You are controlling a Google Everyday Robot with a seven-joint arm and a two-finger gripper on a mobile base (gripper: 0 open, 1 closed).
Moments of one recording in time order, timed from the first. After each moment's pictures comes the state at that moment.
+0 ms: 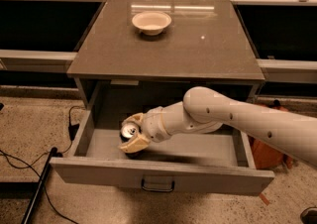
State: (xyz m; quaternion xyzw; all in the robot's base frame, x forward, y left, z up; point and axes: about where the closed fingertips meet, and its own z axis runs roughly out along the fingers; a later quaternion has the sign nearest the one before) arm 0.506 0.096 0.677 -0.60 0.62 0.34 0.37
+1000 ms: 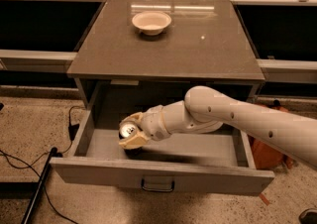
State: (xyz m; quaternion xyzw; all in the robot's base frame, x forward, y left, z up) arm 0.507 0.101 0.685 -0.59 0.61 0.36 0.38
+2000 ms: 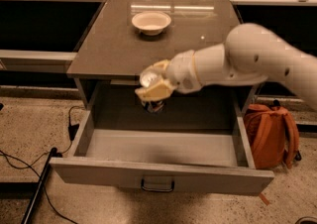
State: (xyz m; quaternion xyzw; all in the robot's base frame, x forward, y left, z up) arm 0.543 0.033 0.845 -0.55 0.65 0.32 0.42
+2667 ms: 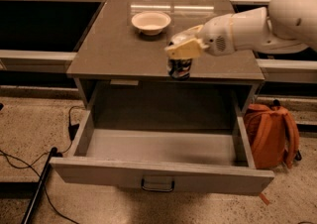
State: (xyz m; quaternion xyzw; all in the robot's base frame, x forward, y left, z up) arm 0.613 -0.052 0.918 -0.46 0.70 0.31 0.45
